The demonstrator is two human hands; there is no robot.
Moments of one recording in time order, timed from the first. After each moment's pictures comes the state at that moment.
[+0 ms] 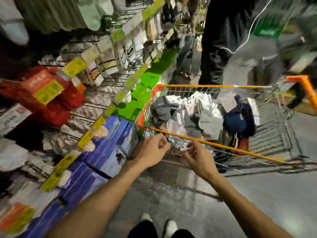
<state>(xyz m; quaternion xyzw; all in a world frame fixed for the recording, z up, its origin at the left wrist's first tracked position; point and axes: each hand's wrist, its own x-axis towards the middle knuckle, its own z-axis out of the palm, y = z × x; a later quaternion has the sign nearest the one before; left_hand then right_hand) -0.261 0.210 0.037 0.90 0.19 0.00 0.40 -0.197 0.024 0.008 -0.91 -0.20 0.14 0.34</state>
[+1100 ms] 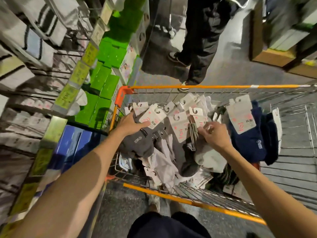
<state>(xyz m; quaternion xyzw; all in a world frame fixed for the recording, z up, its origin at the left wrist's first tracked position) 0.104 0.382 -0.144 0.81 0.31 -0.31 0.40 0.151 0.066 -0.103 -0.94 0.06 0.23 0.25</state>
